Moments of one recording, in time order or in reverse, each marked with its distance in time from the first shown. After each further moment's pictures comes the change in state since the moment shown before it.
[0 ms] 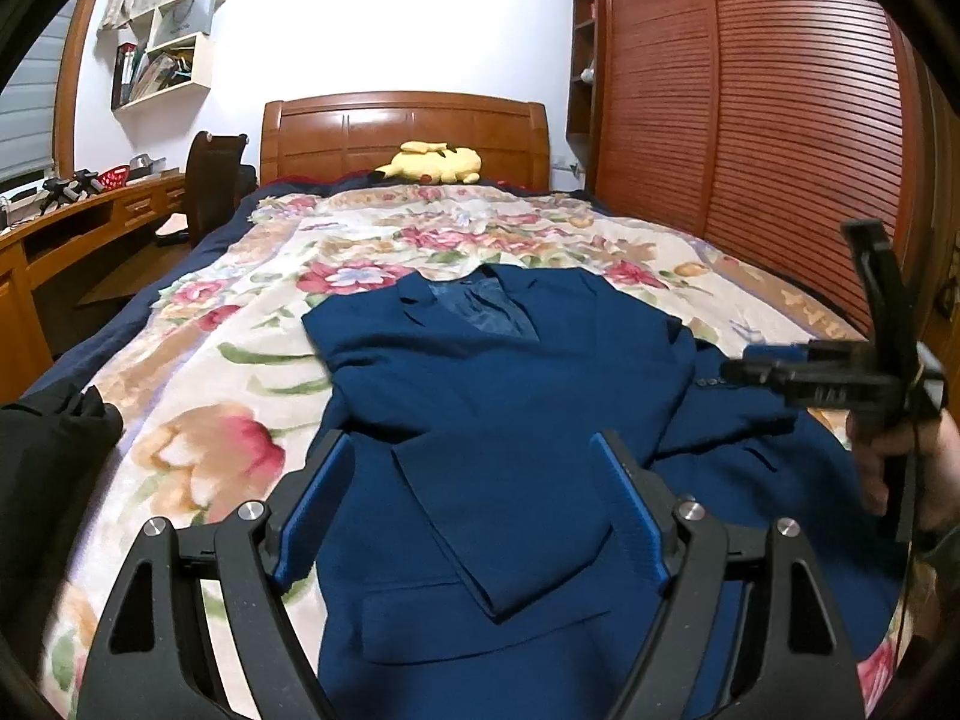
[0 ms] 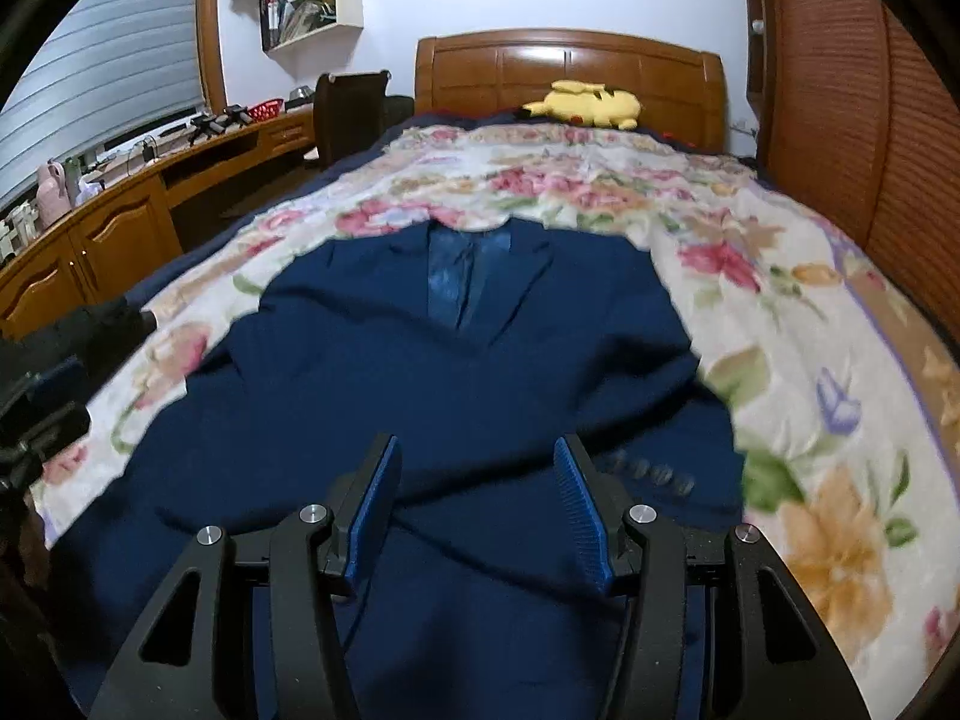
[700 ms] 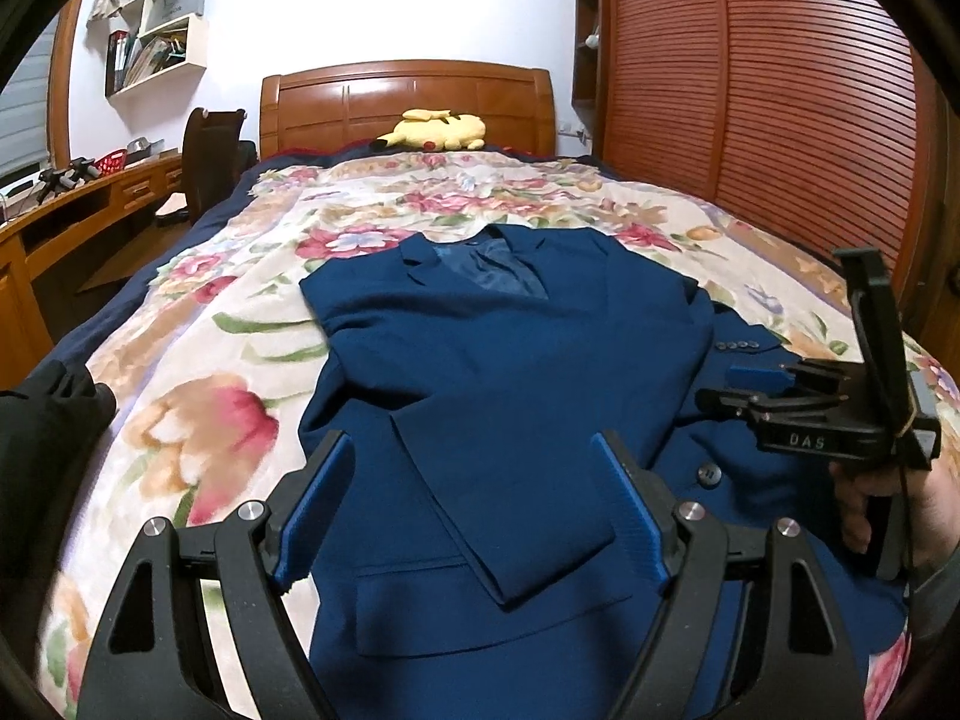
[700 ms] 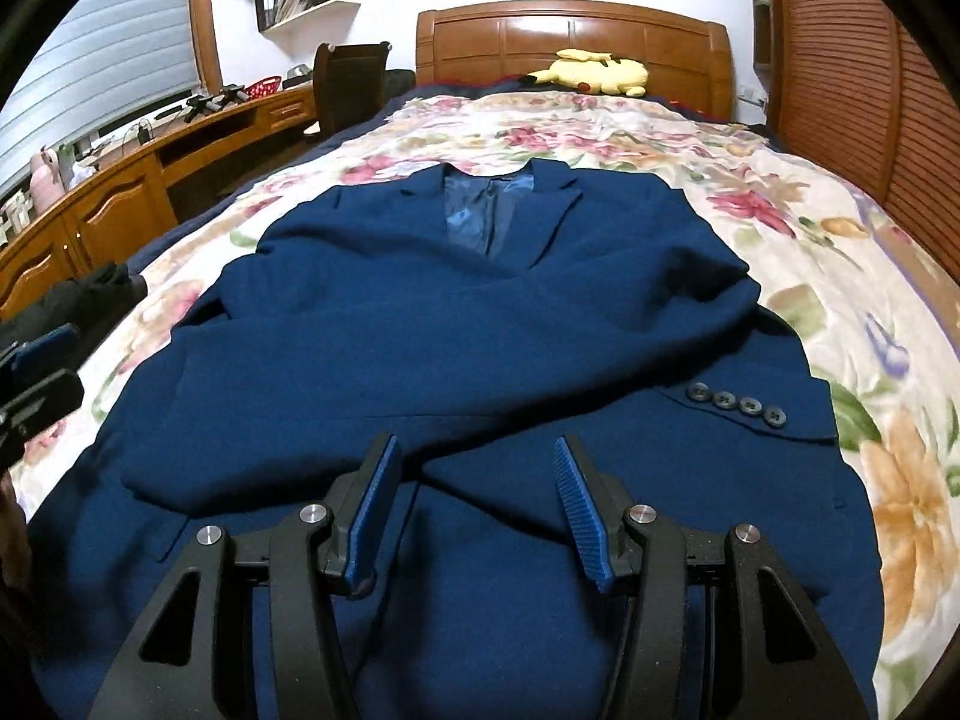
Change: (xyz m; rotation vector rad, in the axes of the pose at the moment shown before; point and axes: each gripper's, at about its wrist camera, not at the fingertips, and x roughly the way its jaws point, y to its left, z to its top) left arm 0.020 -0.003 -0.007 0.013 0.073 0.026; right arm 0.047 0.012 0.003 0.023 0.041 0.019
